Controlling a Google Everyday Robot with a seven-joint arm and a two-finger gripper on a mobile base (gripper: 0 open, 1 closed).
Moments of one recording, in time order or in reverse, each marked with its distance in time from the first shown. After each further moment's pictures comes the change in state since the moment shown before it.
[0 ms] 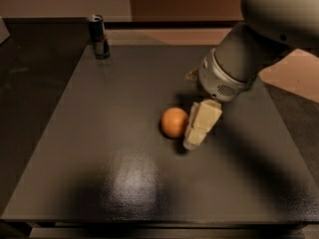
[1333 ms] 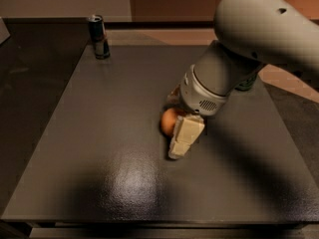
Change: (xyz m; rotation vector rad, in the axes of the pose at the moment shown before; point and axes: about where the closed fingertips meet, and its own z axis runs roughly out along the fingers) arm -0.017 0.023 0.035 -0.070 0.010 -0.069
